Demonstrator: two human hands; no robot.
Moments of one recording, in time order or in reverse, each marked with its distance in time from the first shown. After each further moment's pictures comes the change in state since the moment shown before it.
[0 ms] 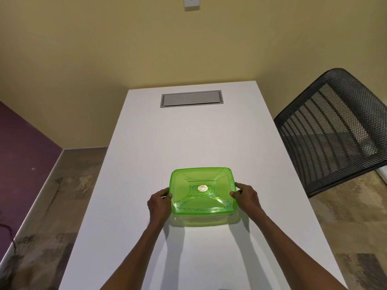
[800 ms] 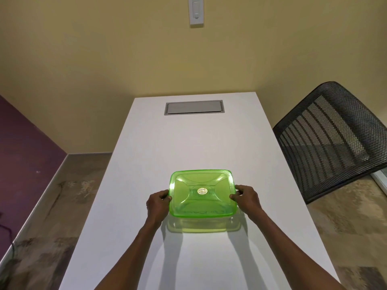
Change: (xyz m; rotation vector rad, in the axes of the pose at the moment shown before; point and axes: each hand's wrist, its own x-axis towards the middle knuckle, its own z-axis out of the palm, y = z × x) left_hand -0.007 0.005 -0.021 -0.025 -0.078 0.059; right_hand -0.018 -0.013 -0.014 0.019 0.037 -0.070
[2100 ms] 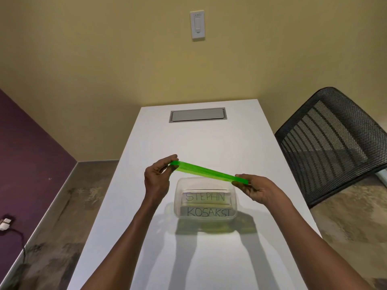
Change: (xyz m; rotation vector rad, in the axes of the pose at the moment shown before) left_hand -0.015 0.107 -0.038 -0.453 0.044 0.434; right_hand 0.020 -0.044 -0.054 1.055 -0.266 0.501
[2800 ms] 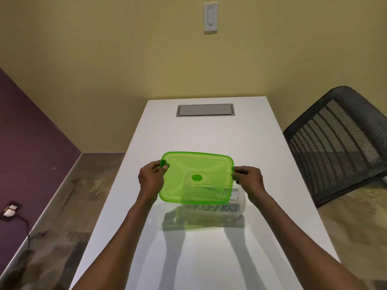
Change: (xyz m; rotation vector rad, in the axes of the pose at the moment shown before) left_hand 0.009 -0.031 -0.048 0.231 0.199 -0.304; right_hand -0.012 0.041 0.046 -0.697 0.162 -0.611
